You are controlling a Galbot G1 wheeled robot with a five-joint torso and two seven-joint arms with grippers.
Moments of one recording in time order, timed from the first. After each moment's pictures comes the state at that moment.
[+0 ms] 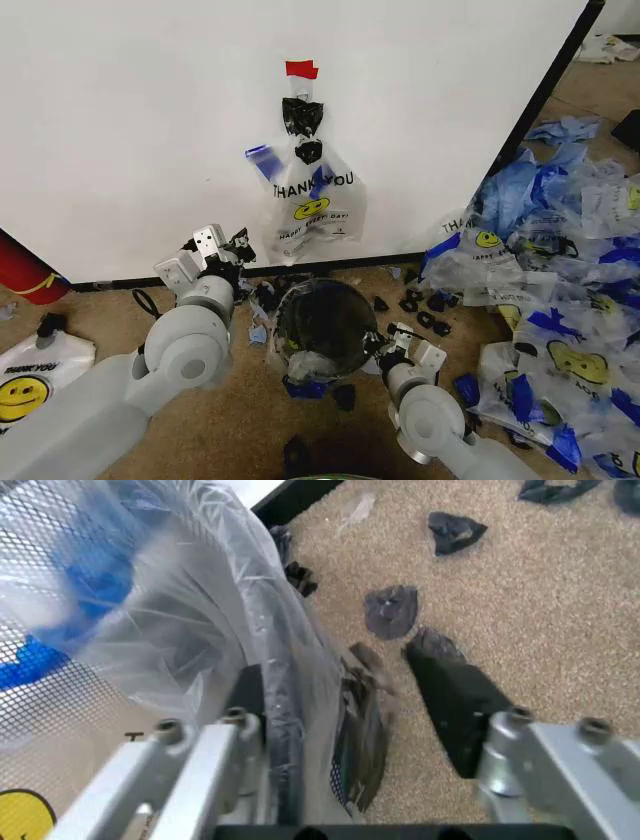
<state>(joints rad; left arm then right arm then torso) 0.73 -0.74 0.10 -2.25 -1.29 0.03 -1.00 -1.13 1.03 -0.09 1.99 1.17 -0.11 0.75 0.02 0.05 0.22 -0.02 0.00</state>
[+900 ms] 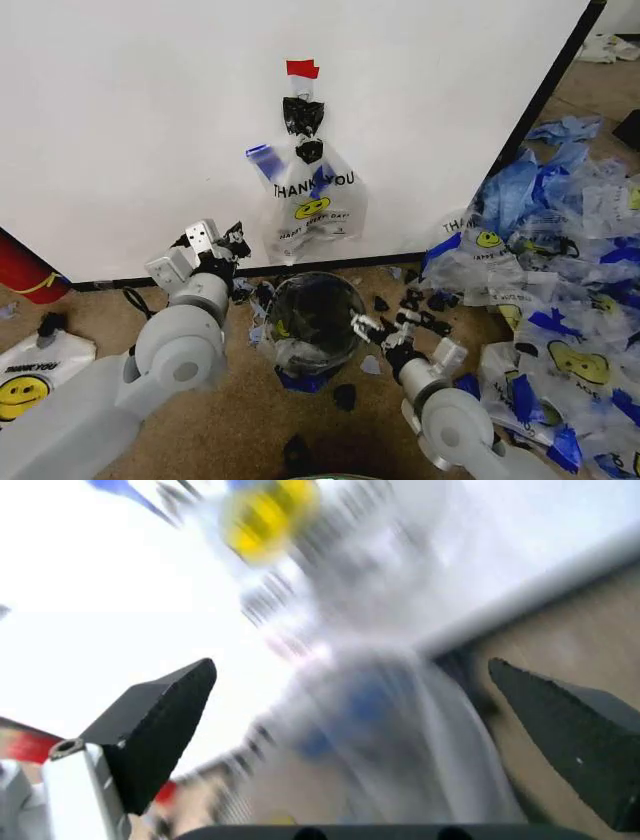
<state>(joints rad) 0.76 -0.73 0.04 -2.29 -1.27 0.02 -0.95 -1.21 0.98 0.05 2.06 1.09 0.12 0.20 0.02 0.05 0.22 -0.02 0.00</state>
